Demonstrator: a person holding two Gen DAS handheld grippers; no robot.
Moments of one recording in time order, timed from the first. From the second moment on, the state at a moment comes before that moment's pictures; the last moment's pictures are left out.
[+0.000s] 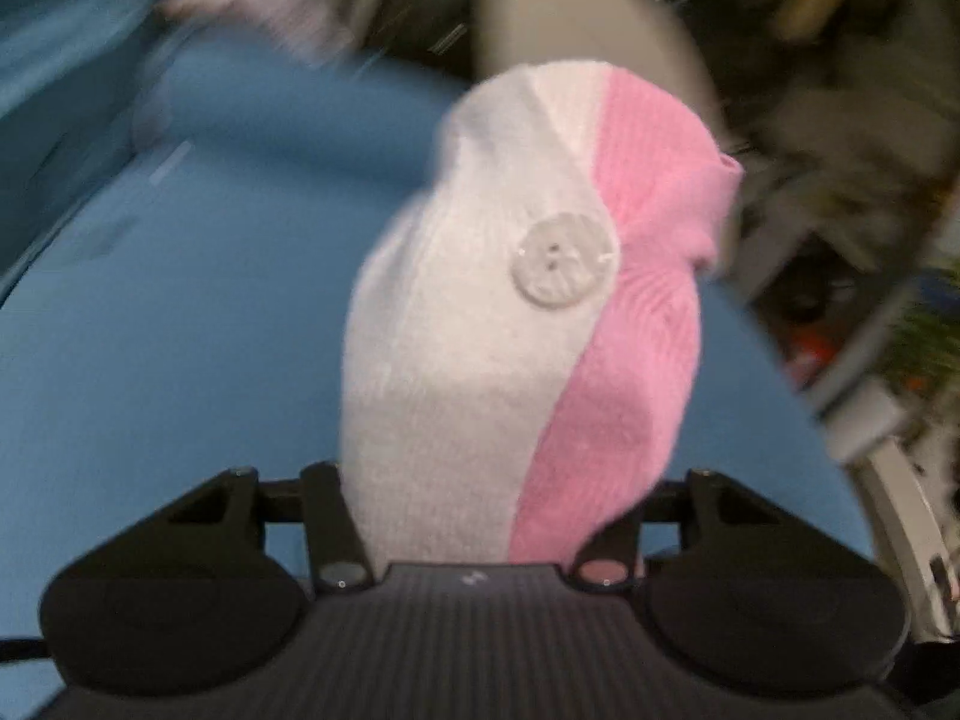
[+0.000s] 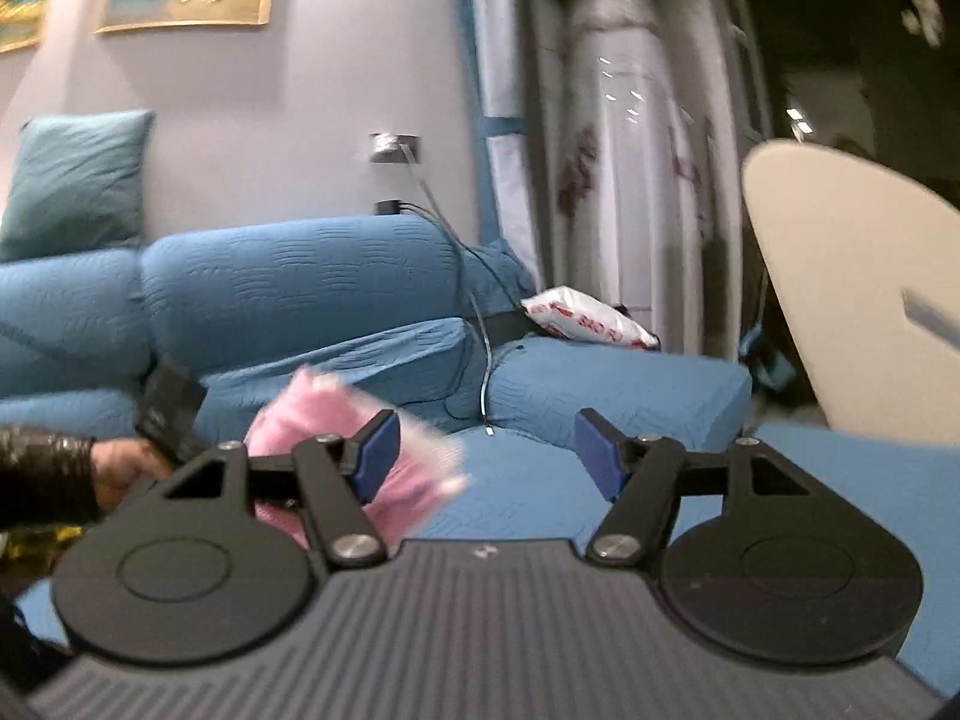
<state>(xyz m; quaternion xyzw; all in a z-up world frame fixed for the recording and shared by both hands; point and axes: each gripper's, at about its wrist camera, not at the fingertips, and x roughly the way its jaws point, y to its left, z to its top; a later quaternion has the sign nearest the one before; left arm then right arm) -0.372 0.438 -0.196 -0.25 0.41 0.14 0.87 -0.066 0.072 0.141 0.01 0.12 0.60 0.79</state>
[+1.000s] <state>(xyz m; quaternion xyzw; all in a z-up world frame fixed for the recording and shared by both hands) -0.587 0.463 -0.245 -0.22 0.43 0.56 0.67 -0.050 0.113 0.051 0.07 0.31 0.49 0.81</state>
